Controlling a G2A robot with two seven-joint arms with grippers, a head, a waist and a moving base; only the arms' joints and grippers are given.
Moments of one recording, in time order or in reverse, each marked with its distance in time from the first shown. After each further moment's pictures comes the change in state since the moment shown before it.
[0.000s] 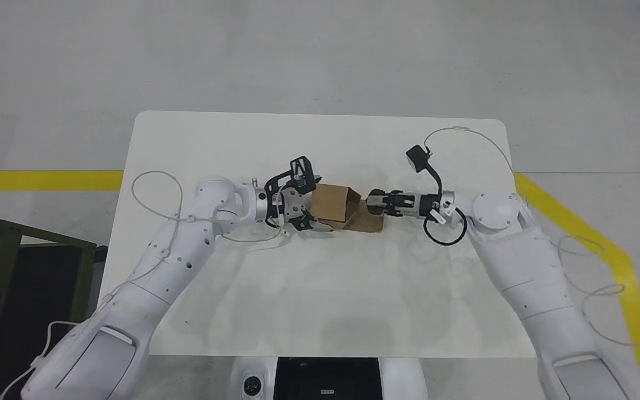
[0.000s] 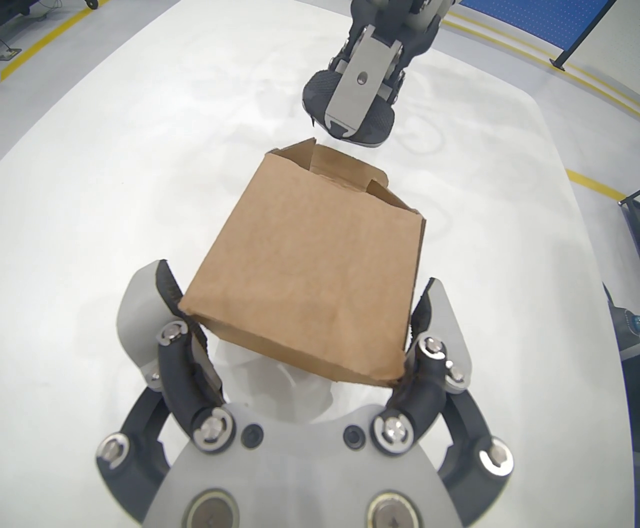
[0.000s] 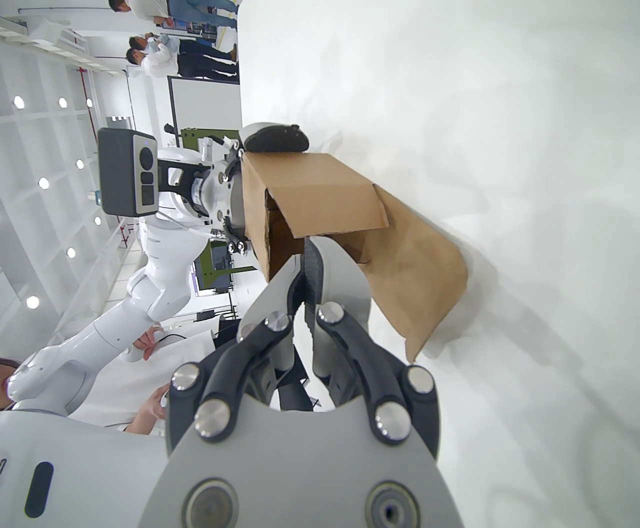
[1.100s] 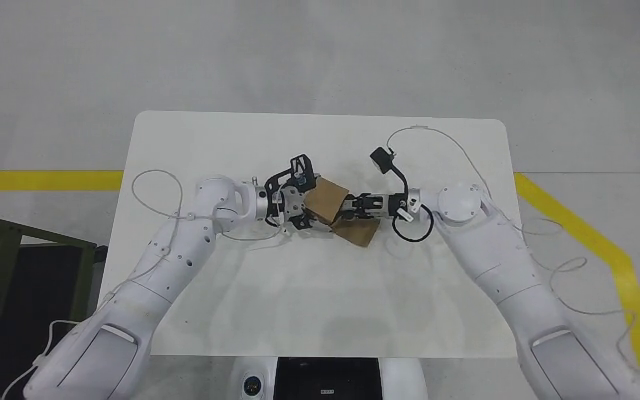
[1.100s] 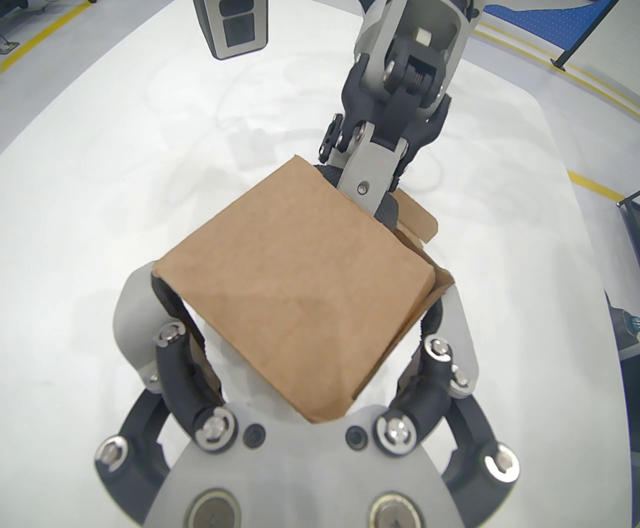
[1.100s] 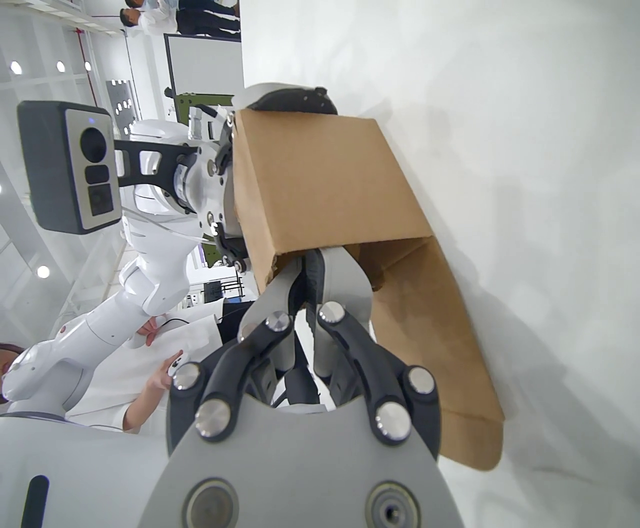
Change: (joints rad) left arm -0.007 -0.009 -0.006 0.017 -0.017 0.000 -0.023; right arm 0.128 -0.084 -0.191 0.143 0.072 -0.049 -0.013
